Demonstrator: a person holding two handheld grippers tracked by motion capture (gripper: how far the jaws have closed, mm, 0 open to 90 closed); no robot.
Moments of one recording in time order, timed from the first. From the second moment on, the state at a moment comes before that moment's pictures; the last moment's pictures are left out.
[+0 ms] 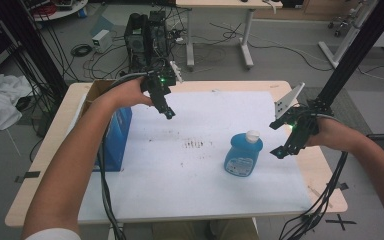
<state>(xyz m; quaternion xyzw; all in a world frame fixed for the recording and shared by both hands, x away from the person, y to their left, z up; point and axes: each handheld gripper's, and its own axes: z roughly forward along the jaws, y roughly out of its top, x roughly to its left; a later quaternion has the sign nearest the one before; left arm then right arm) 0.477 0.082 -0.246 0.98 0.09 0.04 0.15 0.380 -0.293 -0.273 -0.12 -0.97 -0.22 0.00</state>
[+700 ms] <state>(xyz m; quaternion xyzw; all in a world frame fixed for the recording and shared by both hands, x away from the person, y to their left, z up) 0.466 0.082 -0.241 0.98 0.08 0.06 0.15 0.371 -0.298 -0.282 -0.13 -0.96 -0.26 -0.01</state>
